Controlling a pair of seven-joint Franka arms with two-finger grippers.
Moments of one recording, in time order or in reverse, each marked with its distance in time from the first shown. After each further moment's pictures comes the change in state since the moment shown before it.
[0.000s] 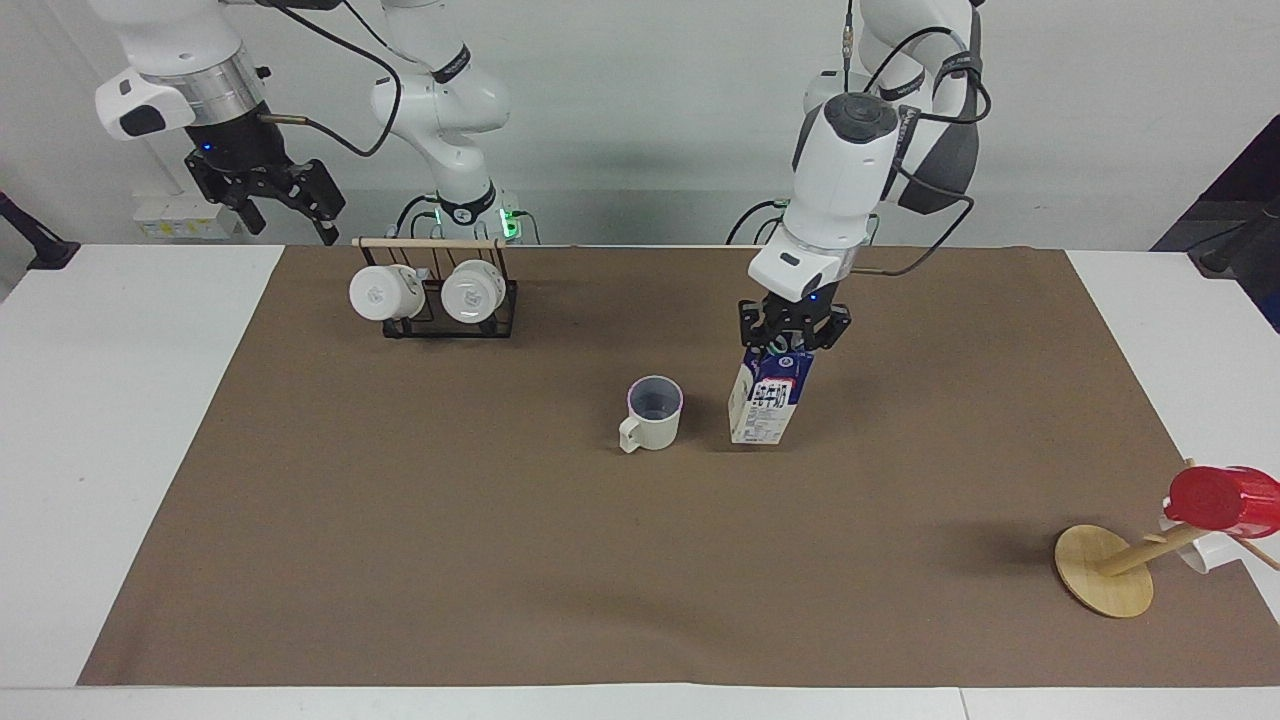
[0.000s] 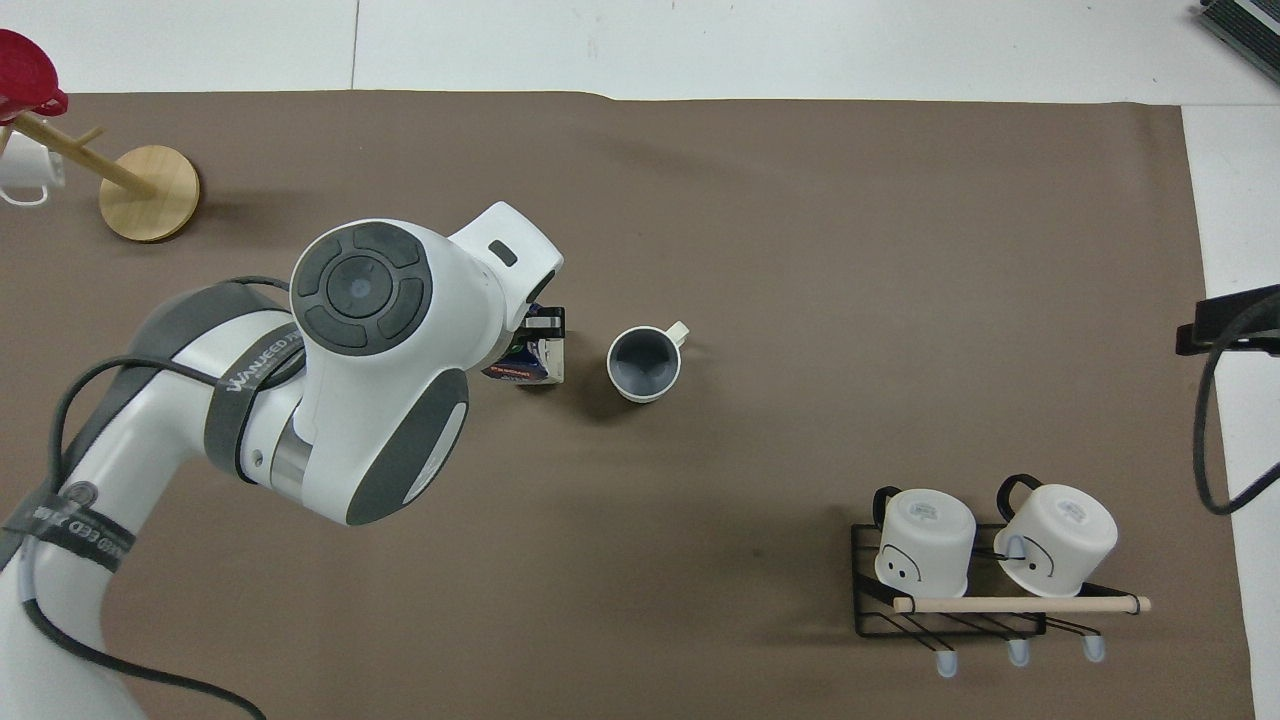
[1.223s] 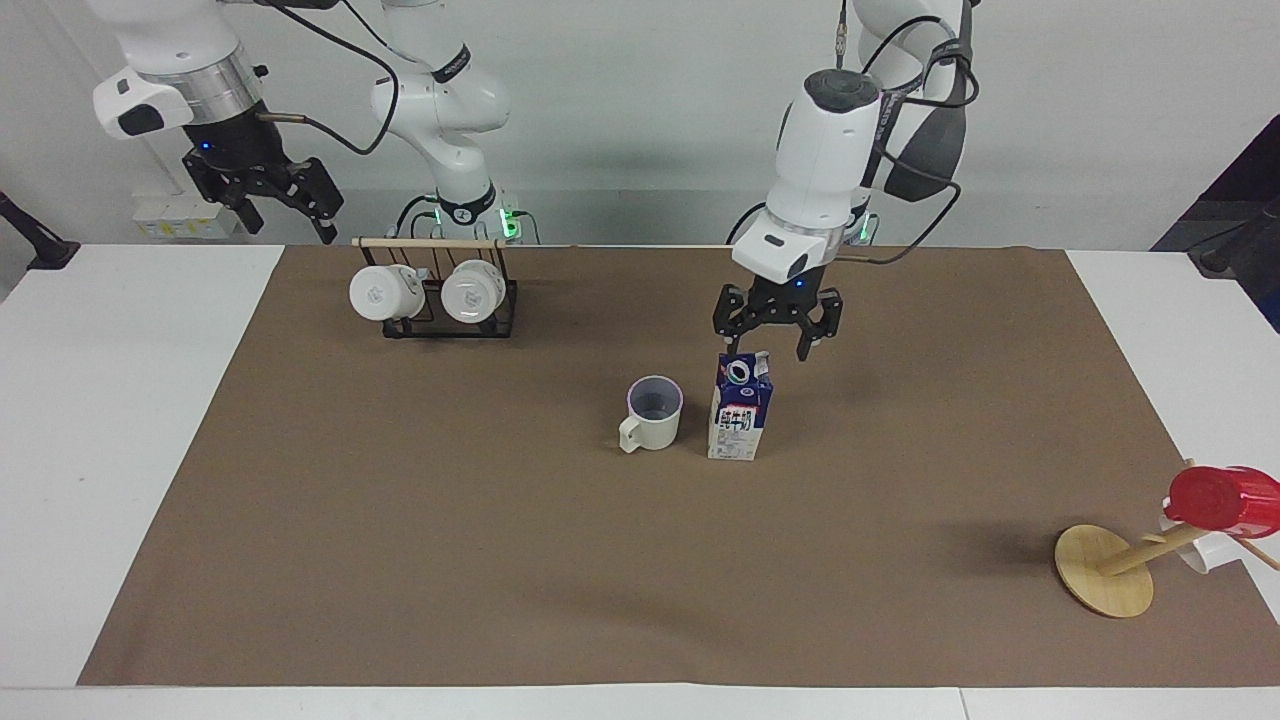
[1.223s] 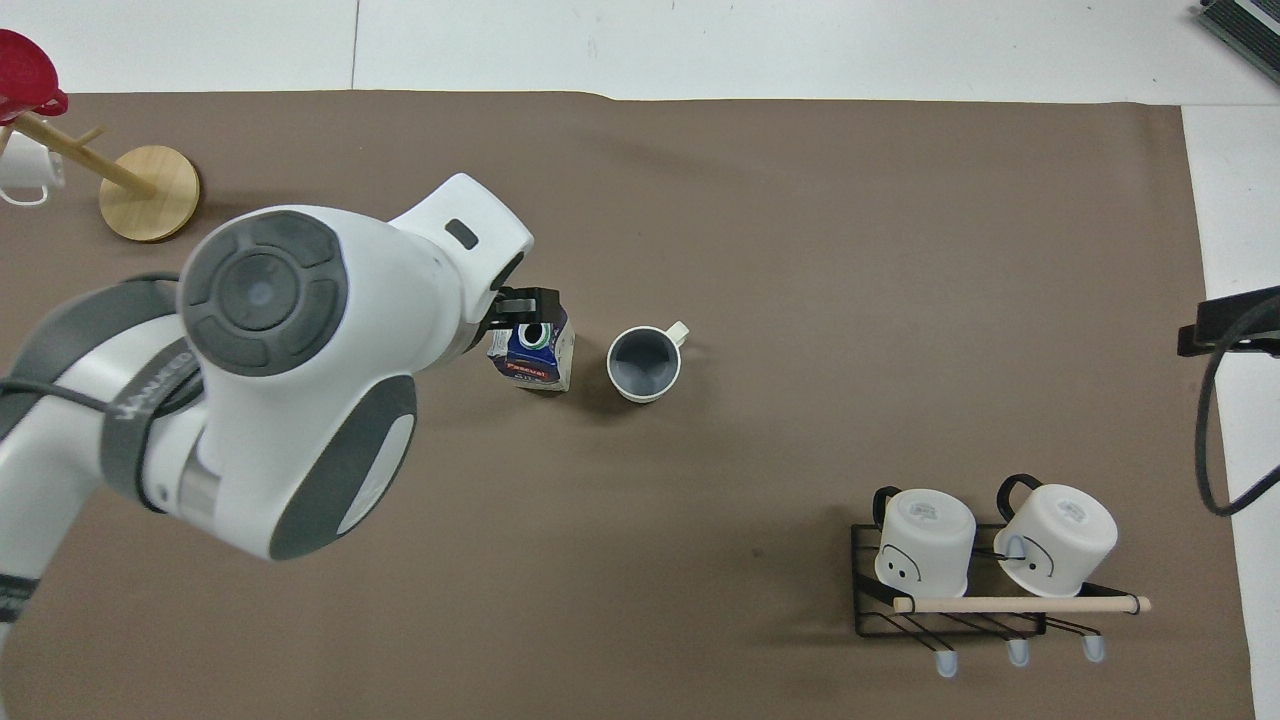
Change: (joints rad) left arm 0.002 -0.101 0.020 0.038 0.003 -0.067 0.018; right arm -0.001 -0.002 -0.002 -0.002 0.000 0.000 0.000
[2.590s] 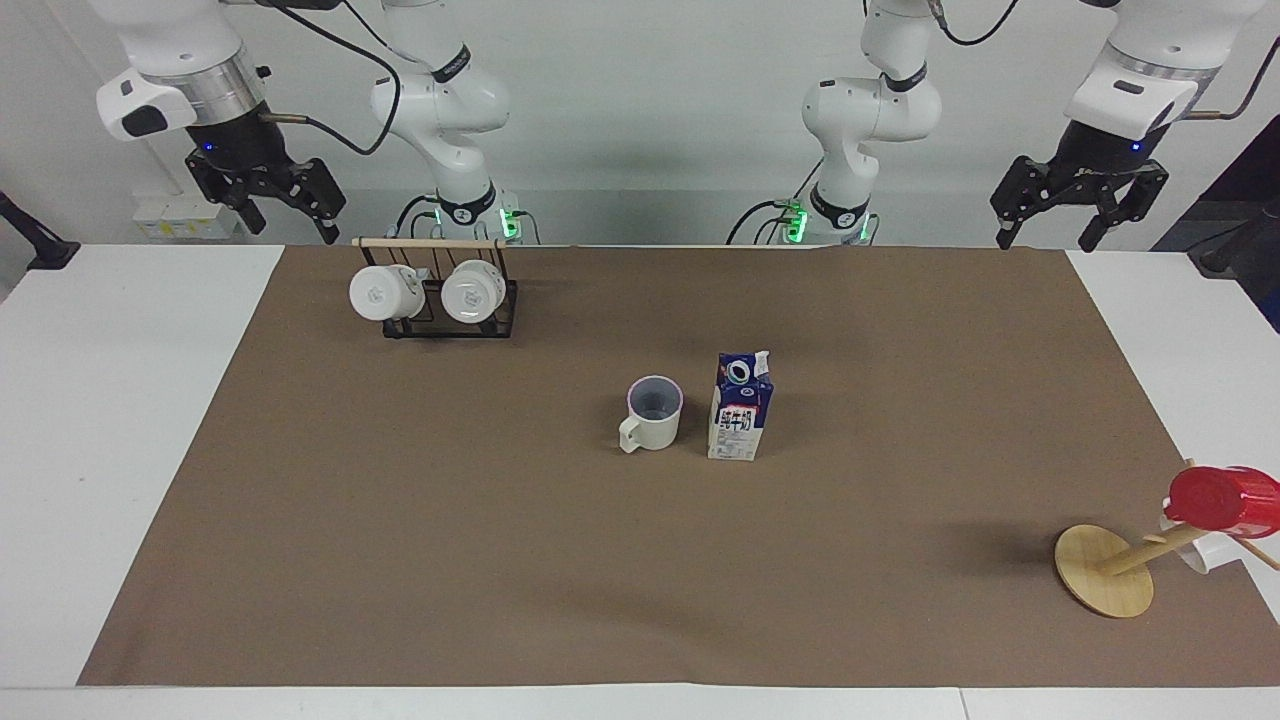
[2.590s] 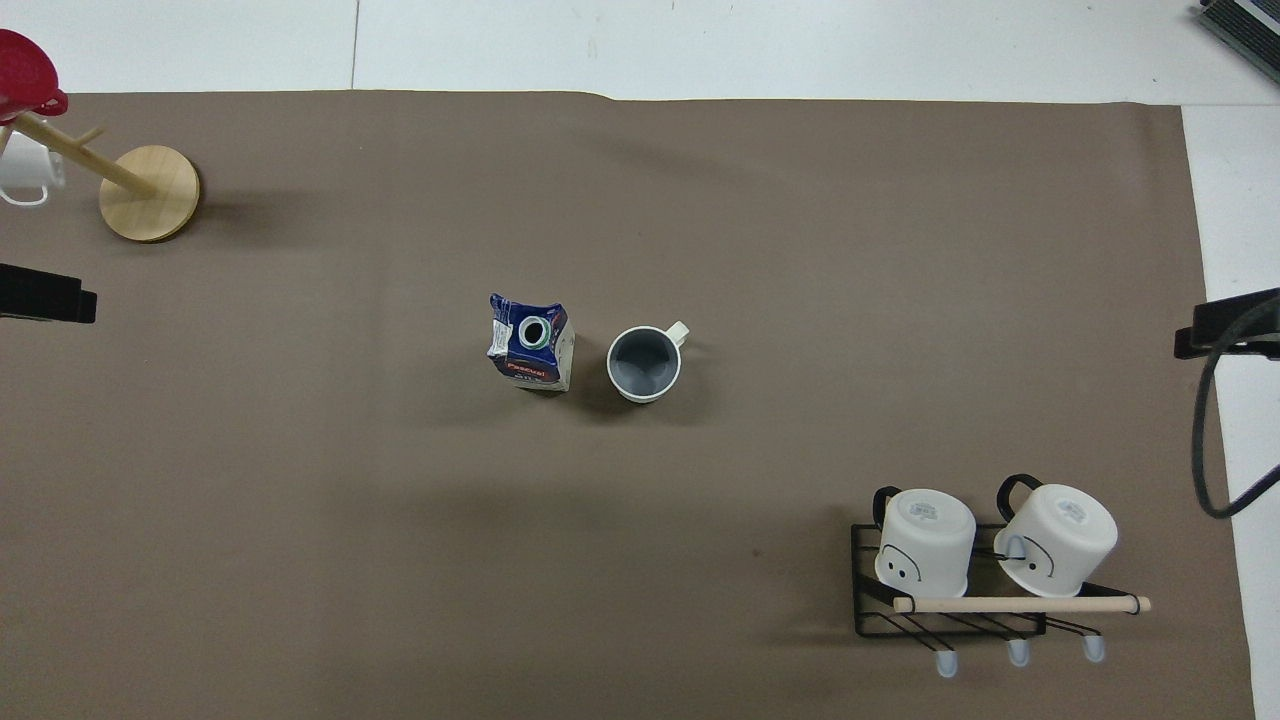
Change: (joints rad) left arm 0.416 -0.101 0.024 0.279 -0.017 -0.501 0.532; right arm 0.001 -0.004 0.001 -0.007 0.000 0.000 0.000
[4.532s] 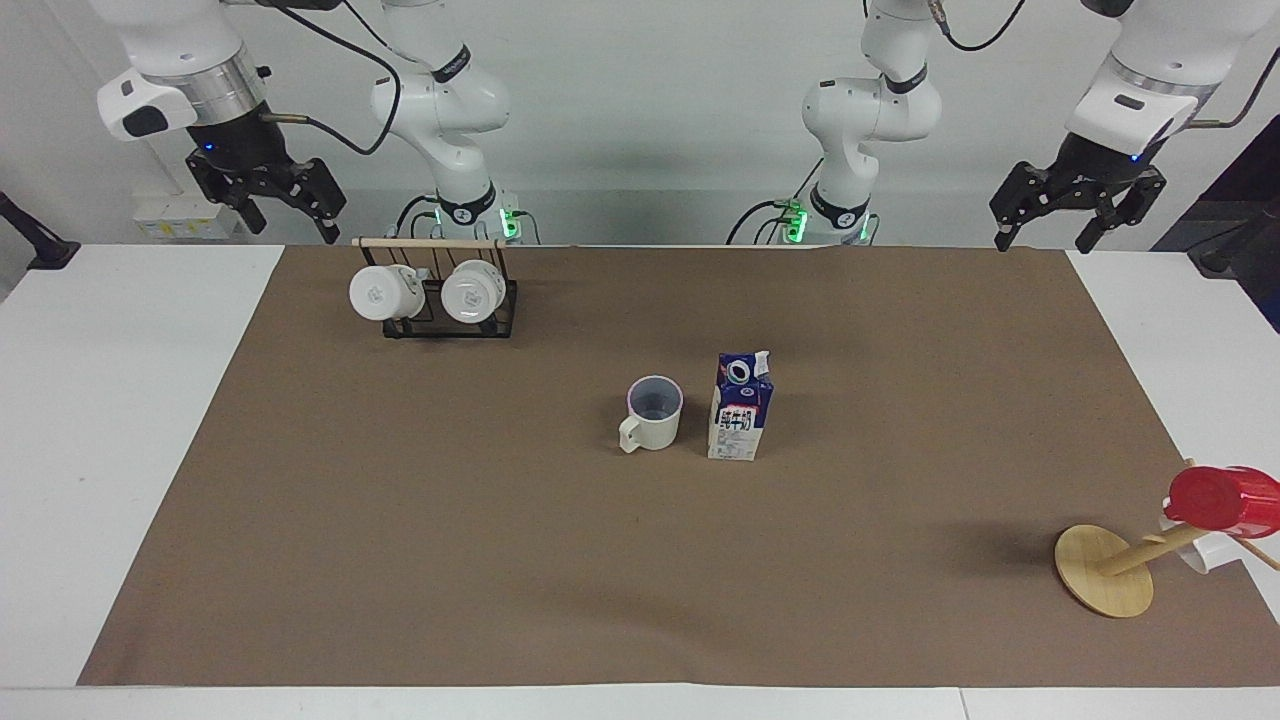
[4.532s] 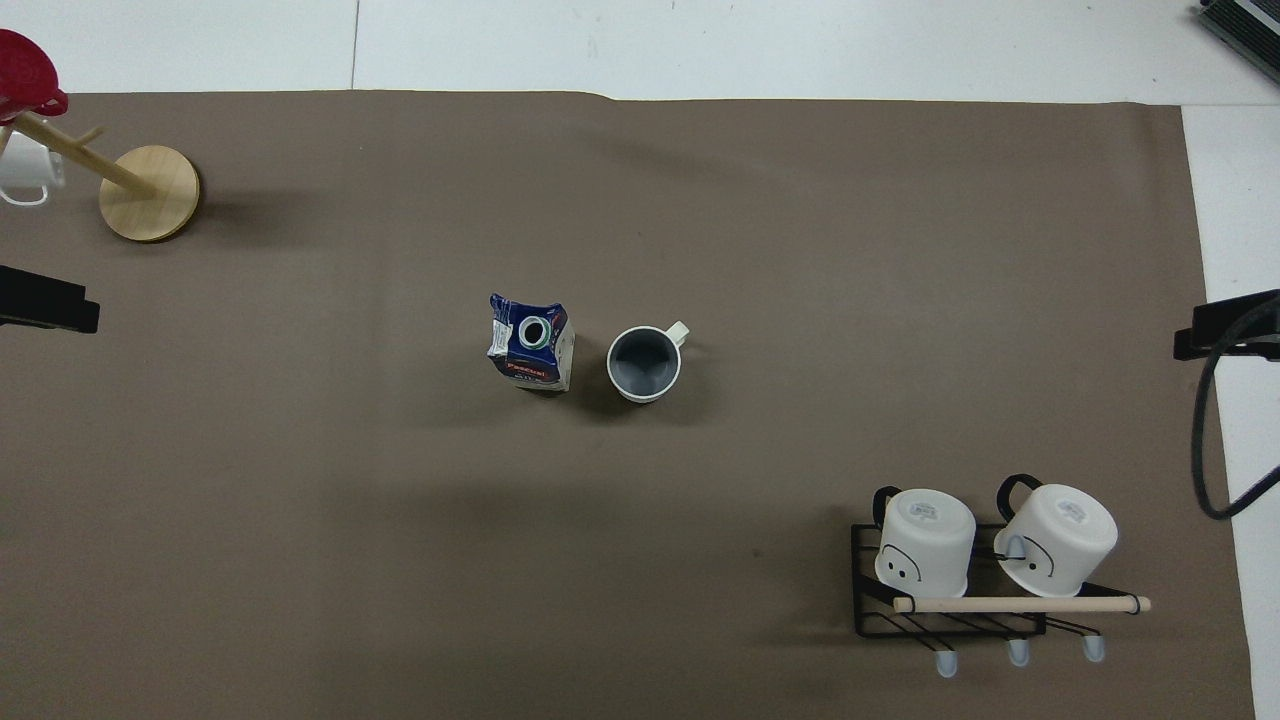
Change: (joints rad) left arm 0.009 0.017 -0.001 0.014 -0.001 -0.040 0.000; right arm 0.000 -0.001 0.000 -0.003 0.000 0.000 0.000
